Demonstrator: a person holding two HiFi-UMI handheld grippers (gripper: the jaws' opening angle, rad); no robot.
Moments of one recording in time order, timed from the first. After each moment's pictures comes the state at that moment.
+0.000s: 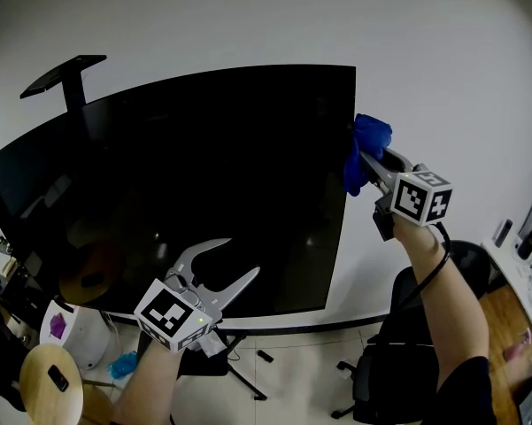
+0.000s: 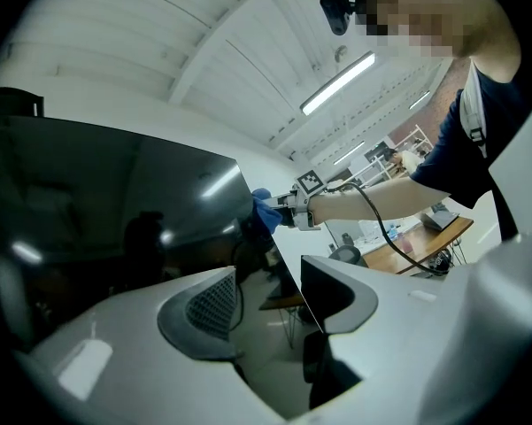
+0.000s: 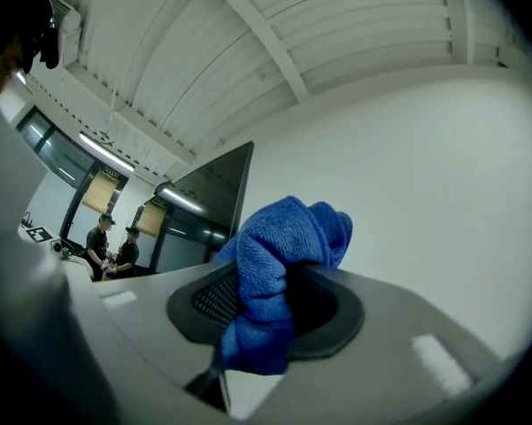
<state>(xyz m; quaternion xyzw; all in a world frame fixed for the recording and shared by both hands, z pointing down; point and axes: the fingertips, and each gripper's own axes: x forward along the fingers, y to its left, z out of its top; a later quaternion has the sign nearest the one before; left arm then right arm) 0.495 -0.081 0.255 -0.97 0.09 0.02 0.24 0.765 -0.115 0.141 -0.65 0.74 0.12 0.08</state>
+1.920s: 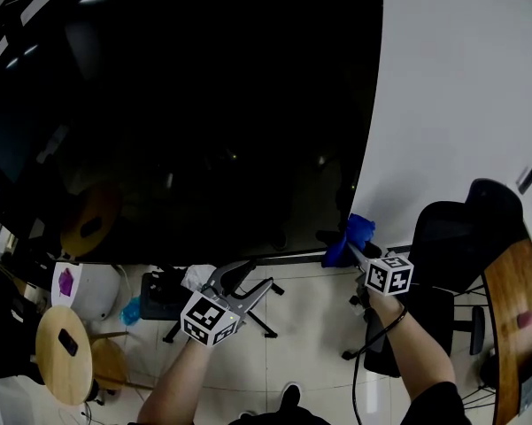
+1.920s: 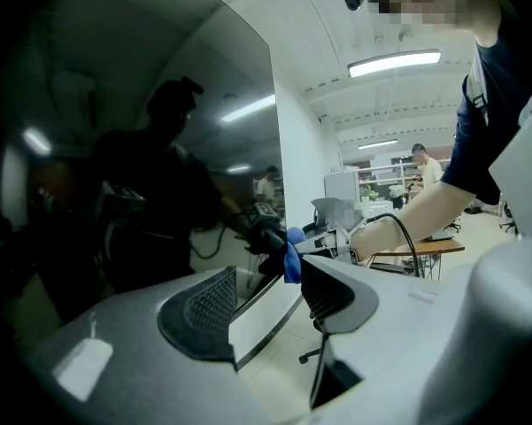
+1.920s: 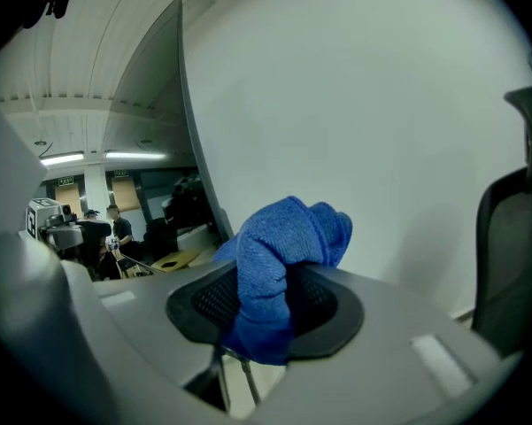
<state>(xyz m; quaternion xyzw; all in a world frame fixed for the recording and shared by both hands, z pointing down) 0.524 -0.122 0.558 -0.99 0.10 -0.11 0.03 0.774 -0.115 0.653 -0.68 0.70 -0.22 0.02</state>
